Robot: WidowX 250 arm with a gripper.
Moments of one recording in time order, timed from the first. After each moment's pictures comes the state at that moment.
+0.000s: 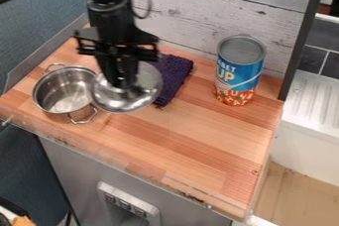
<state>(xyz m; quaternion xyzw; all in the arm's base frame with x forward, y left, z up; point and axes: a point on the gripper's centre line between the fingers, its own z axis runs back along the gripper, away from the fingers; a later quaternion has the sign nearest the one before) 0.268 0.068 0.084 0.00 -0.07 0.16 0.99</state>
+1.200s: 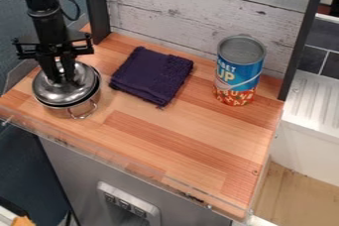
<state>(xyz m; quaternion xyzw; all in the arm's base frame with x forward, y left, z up) 0.273 0.171 0.042 0.03 -0.04 0.31 0.95</state>
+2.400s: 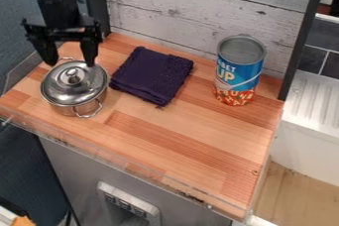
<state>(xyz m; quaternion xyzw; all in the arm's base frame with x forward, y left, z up) 0.276 0.147 0.080 0.02 -0.07 0.19 0.98</state>
